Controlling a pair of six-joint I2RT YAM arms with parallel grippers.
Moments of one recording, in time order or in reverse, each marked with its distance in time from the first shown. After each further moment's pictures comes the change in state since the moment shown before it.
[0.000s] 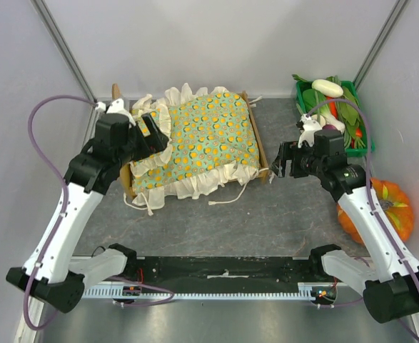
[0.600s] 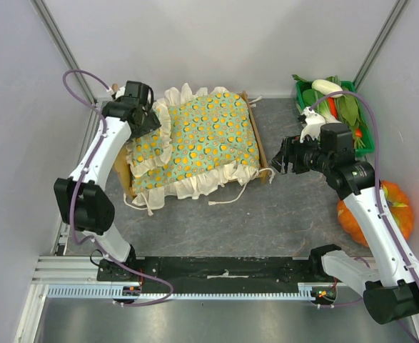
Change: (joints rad) left arm 0.174 0.596 0.247 -0.135 -0.238 -0.053; right arm 0.000 -0.010 0.109 -0.059 -0.083 -0.017
